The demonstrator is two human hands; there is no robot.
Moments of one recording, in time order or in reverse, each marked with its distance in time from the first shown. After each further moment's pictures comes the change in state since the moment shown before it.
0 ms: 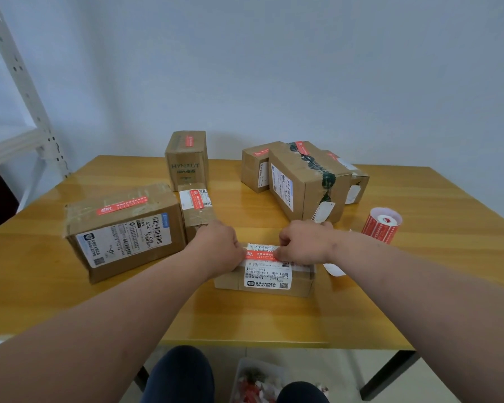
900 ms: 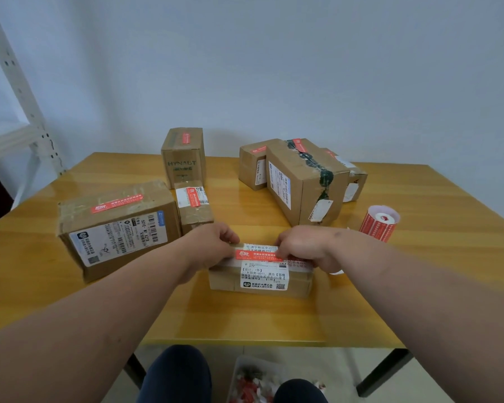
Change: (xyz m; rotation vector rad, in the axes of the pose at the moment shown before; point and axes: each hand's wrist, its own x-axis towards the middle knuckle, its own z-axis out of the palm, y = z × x) left_hand -0.002 -0.011 -0.003 -0.576 -0.158 -0.102; right_hand 0.001 0.001 0.005 0.650 -0.222 0.230
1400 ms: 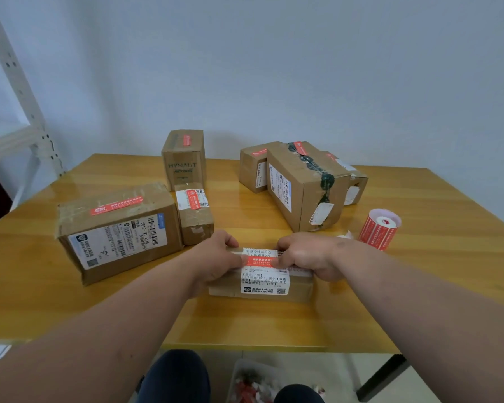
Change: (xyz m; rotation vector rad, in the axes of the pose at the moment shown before) left_hand 0.003 -0.009 0.016 -0.214 -0.043 -0.119; right_hand 0.008 0.011 0.005 0.094 -0.034 -0.088
